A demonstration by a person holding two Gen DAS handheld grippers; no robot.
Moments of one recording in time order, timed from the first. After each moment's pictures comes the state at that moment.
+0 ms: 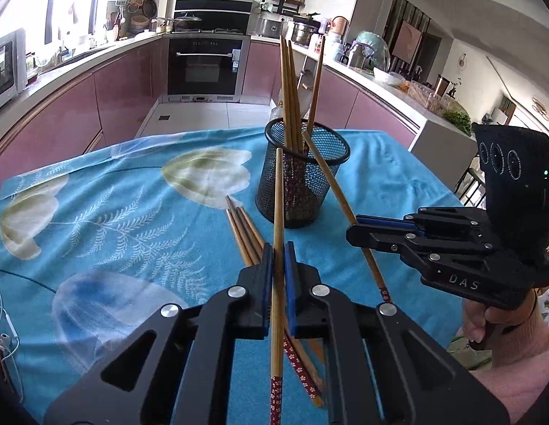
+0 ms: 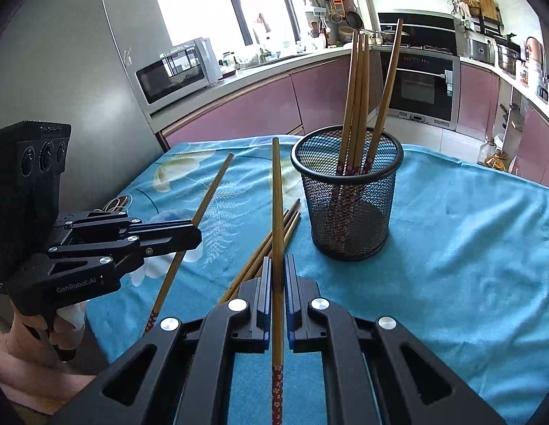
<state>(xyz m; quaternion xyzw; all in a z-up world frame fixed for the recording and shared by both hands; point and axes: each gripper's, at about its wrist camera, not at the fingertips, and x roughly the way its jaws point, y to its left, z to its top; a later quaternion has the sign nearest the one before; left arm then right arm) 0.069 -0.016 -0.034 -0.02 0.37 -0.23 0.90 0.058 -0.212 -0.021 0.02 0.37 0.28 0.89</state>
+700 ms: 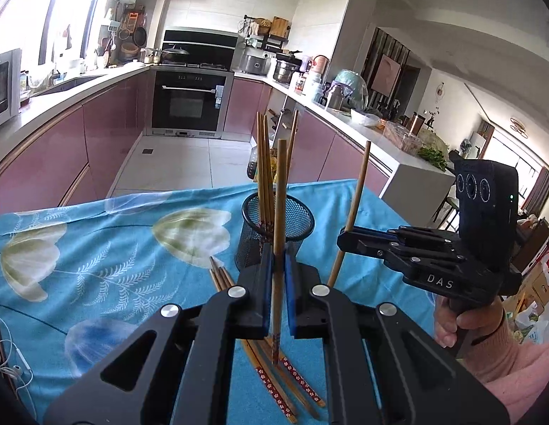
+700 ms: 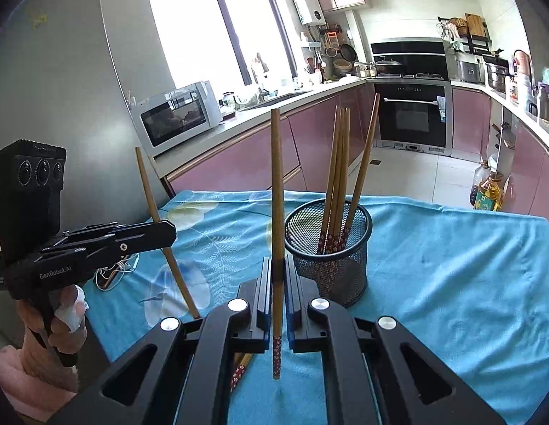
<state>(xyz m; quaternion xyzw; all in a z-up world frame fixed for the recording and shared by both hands) 0.063 -0.009 0.036 -0.05 0.30 -0.27 0.91 0.062 -0.234 0.027 0.05 0.30 0.27 0.91</state>
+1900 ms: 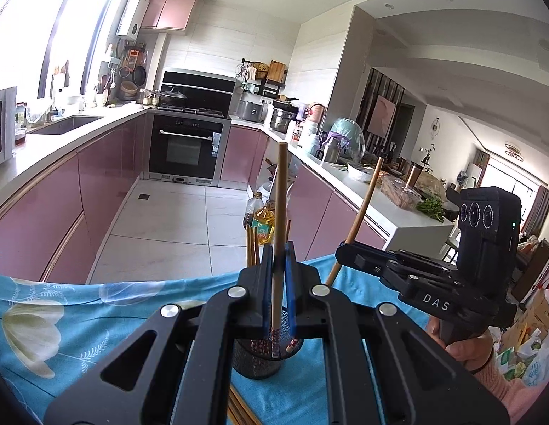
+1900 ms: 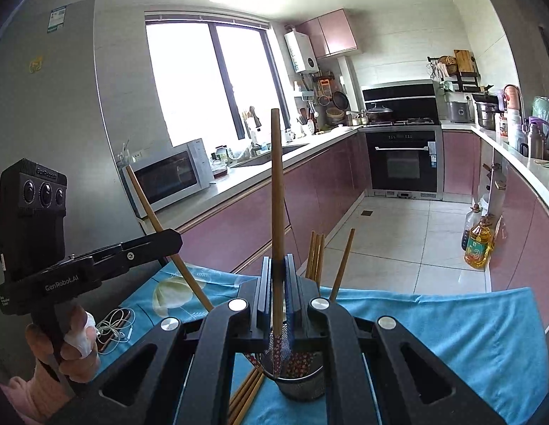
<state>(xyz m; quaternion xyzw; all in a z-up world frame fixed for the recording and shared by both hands) 0.108 -0.029 0.124 -0.07 0.22 -0.26 0.94 0.116 -0.256 0.099 0.07 0.22 0.25 0.94</state>
